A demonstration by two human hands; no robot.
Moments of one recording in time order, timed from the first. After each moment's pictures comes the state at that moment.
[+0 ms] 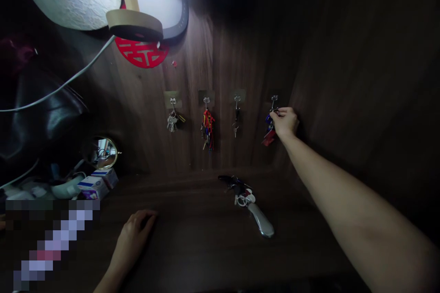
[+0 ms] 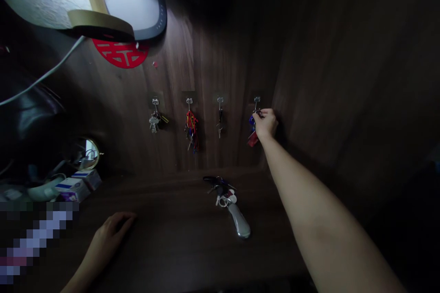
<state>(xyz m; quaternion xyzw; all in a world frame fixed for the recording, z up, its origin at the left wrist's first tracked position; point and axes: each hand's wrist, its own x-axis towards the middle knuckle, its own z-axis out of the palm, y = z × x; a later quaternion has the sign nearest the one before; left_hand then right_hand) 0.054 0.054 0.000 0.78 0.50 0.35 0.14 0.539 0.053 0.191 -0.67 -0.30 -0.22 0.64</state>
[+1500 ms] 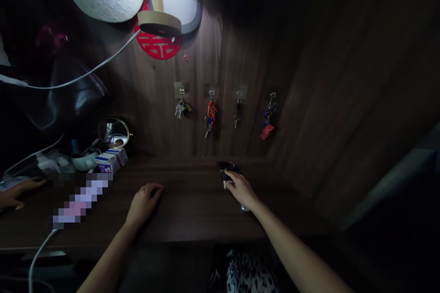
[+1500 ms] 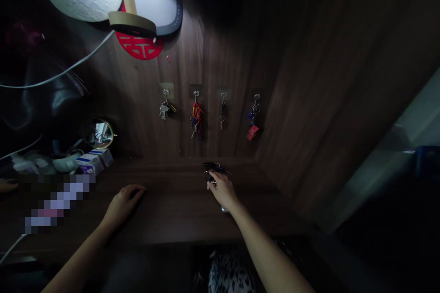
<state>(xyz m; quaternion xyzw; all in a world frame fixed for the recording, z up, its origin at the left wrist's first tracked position) 0.054 0.041 0.008 0.80 0.50 0.32 0.13 0.379 -0.034 0.000 -0.72 -0.62 0.04 0.33</state>
